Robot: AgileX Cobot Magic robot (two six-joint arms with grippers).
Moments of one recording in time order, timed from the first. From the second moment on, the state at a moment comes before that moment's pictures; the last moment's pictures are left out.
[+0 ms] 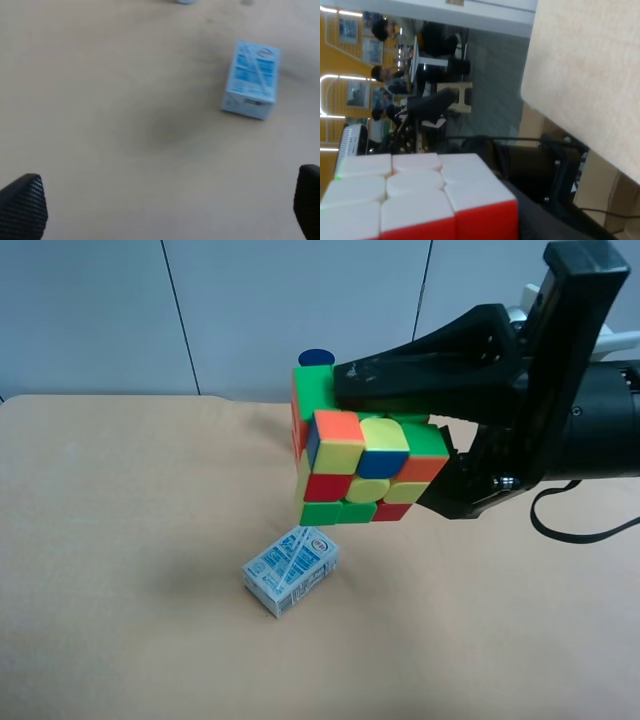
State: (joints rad) left arm -0.25 0.00 -0.51 -0.08 1.06 0.11; right arm 0.33 1.20 -0.55 1.73 1.16 -0.85
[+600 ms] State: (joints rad) left arm 0.08 0.00 -0.51 -0.08 1.06 0.11; right arm 0.33 1.20 -0.66 1.43 0.90 -0.80
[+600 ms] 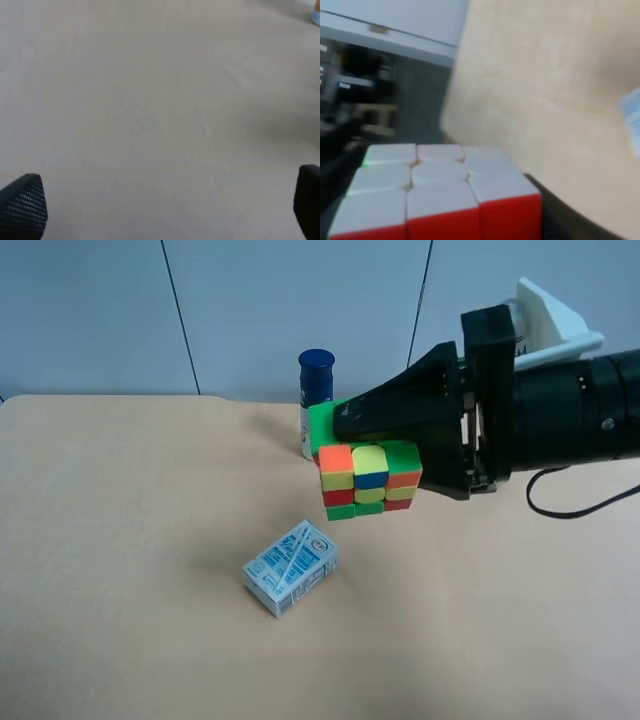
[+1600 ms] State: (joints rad) left arm 0.08 0.00 -0.51 -0.08 1.06 0.11; right arm 0.33 1.38 -0.87 -0.18 0.76 0.16
